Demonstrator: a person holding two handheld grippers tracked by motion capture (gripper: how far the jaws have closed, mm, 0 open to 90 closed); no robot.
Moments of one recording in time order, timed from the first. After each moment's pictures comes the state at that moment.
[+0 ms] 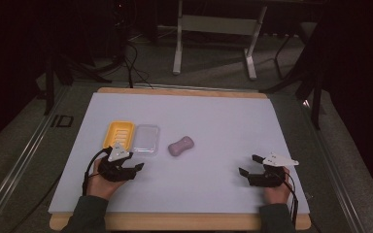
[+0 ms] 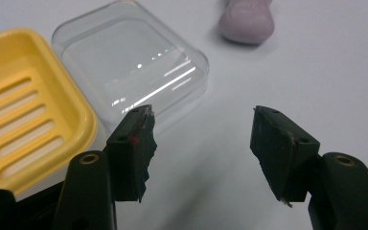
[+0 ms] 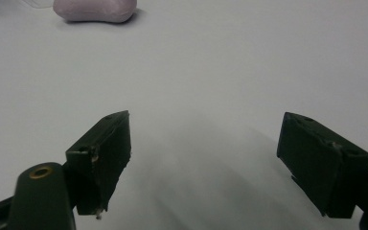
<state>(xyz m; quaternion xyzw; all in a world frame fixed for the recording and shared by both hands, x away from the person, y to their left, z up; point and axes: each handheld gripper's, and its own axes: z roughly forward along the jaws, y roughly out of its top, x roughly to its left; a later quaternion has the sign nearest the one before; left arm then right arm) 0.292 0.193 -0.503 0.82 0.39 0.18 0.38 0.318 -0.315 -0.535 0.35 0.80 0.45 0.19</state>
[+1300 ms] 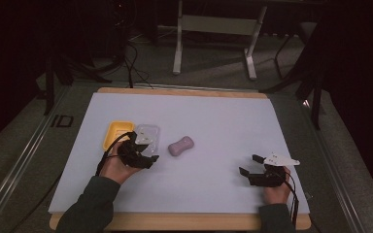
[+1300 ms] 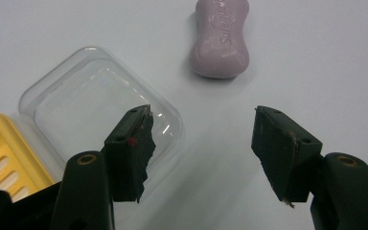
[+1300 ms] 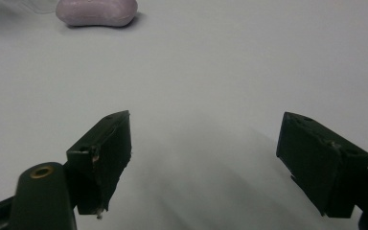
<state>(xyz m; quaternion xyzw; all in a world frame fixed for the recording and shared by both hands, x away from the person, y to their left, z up) 0.330 0.138 -0.466 0.88 0.33 0.17 0.30 0.318 -0.317 -0.534 0.35 0.80 0.46 0.18</state>
